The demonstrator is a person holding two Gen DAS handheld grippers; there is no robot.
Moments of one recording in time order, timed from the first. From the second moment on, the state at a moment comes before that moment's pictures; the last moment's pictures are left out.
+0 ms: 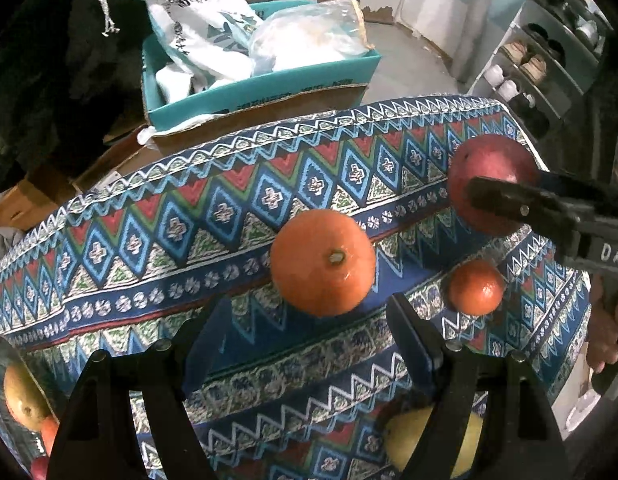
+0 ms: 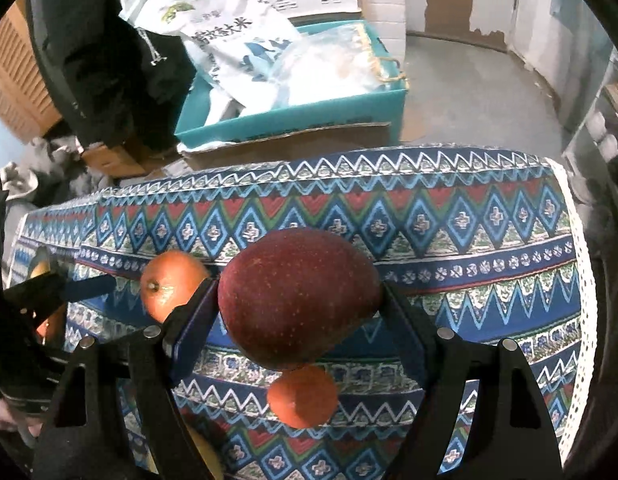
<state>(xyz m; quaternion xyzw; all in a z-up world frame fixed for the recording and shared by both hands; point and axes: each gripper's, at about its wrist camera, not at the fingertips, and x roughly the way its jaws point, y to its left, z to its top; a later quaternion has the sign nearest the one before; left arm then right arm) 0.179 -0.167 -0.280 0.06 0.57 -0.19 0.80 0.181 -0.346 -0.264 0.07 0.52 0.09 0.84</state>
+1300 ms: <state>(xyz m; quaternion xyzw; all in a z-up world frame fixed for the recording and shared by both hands) 0.184 -0.156 -0.293 0.00 0.58 -0.16 0.80 0.170 -0.337 -0.259 0.07 0.53 0.09 0.84</state>
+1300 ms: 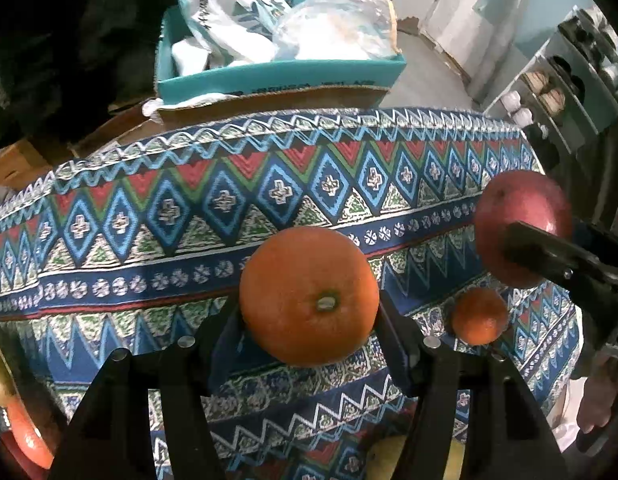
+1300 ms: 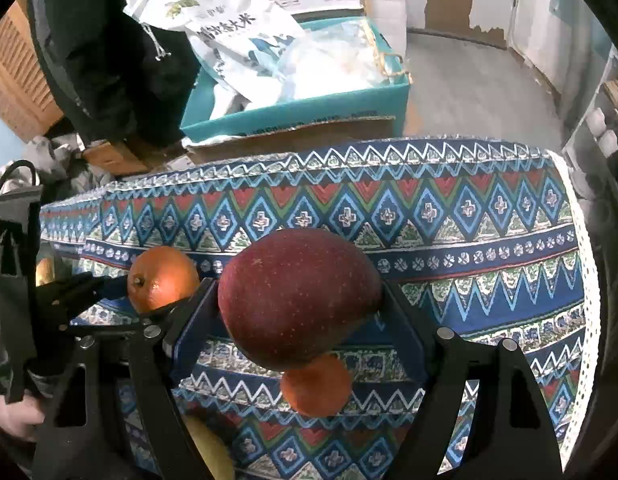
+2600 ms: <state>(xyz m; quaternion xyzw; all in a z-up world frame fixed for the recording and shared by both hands) 0.089 -0.056 -0.174 -0.03 0.51 -0.11 0.85 0.090 -0.255 -0.171 0.05 0.47 0.19 0.86</state>
